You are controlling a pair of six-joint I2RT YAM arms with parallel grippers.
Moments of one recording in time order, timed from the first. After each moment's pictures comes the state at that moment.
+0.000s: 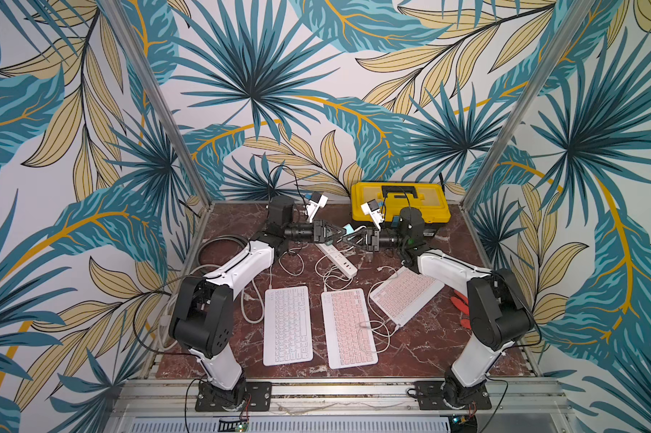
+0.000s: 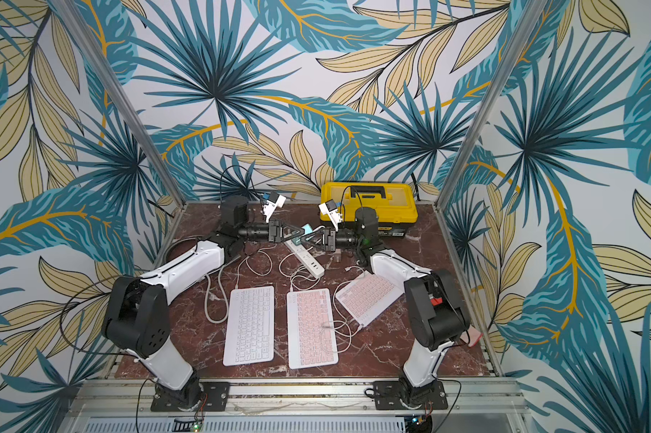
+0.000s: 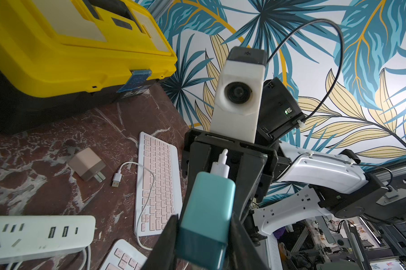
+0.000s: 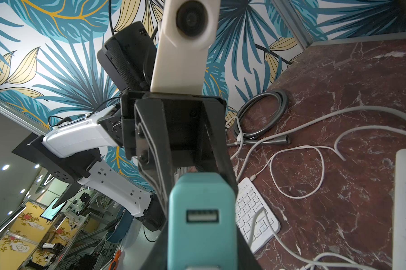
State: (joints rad) left arm -0.35 1.70 1.27 0.14 1.06 -0.67; right arm 0.32 1.76 1.13 0.54 -1.15 0.69
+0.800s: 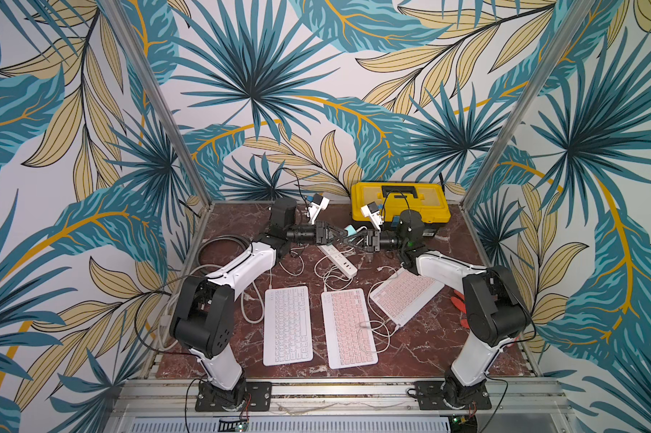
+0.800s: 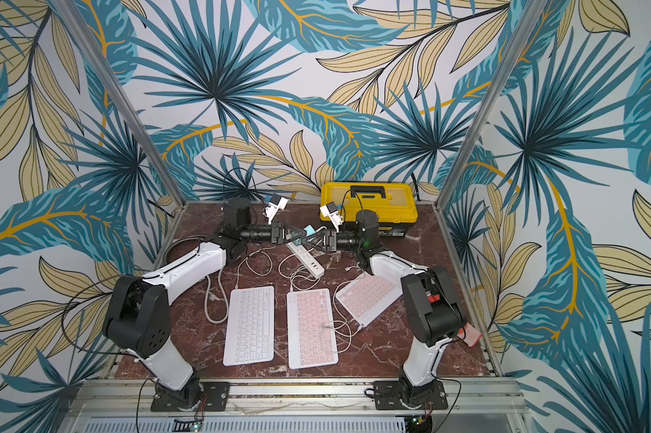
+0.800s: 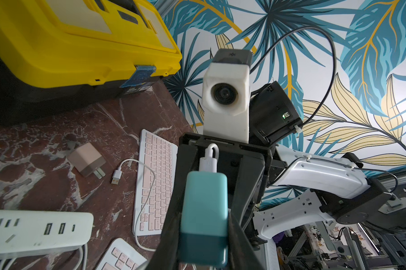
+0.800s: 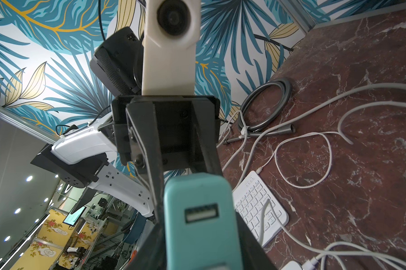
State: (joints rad) left arm -0.36 1.70 1.25 0.15 1.03 -0.69; right arm 0.30 1.79 1.09 0.62 -1.18 0.81
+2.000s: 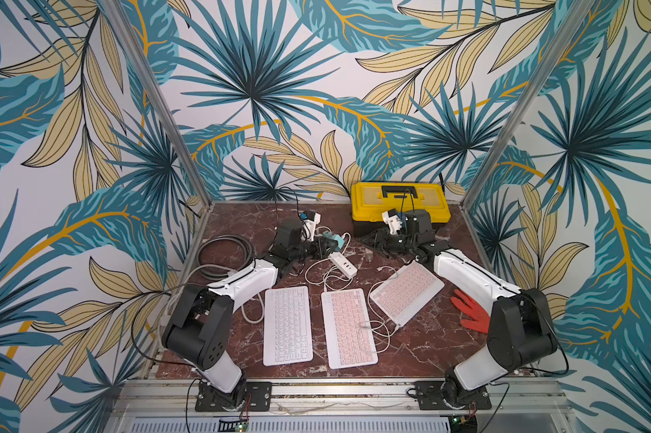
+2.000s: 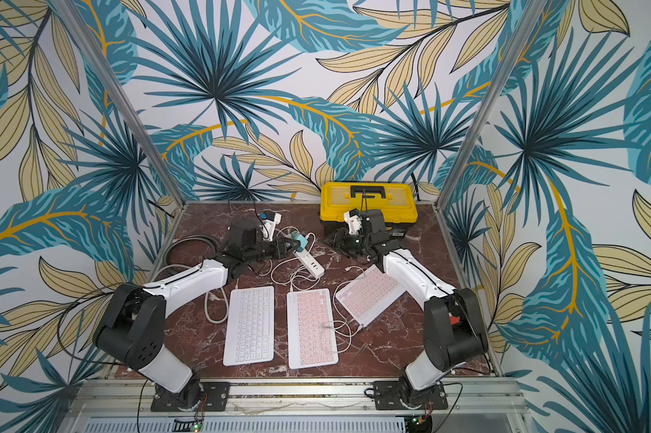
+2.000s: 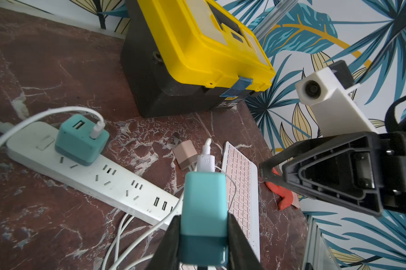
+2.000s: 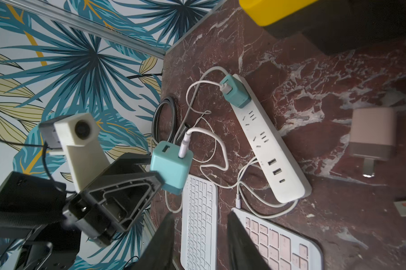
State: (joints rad) left arm -0.44 1.62 1.03 0.17 0.48 -0.54; right arm 0.30 1.60 1.16 -0.17 -0.60 0.79
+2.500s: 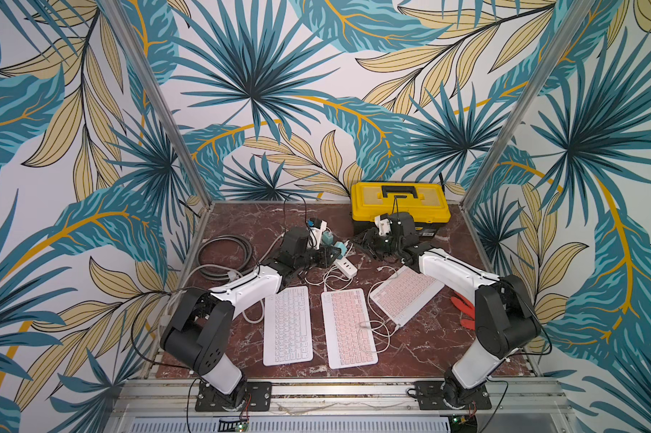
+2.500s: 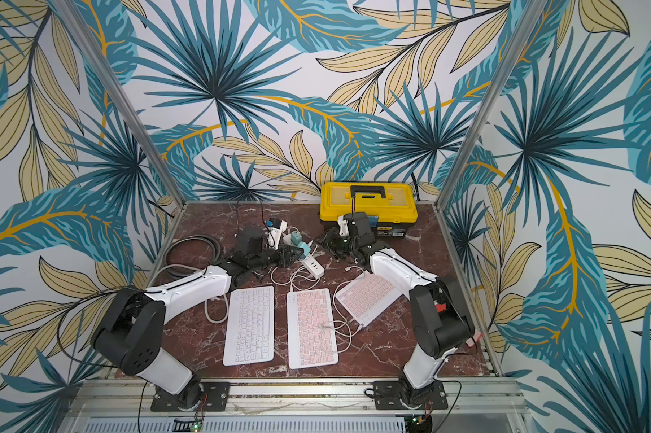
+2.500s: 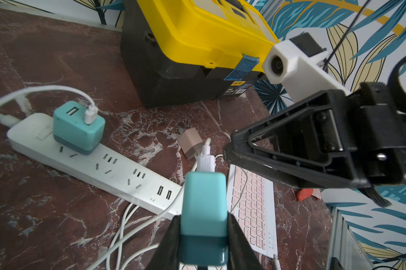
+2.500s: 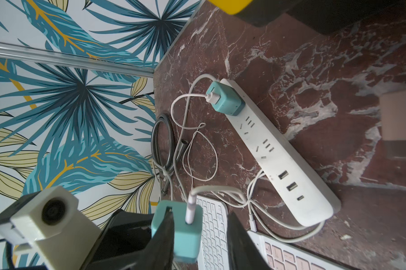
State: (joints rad) left arm -0.50 1.60 0.98 0.17 0.39 -0.48; right arm 0.36 1.72 1.18 -0.04 -0.49 1.00
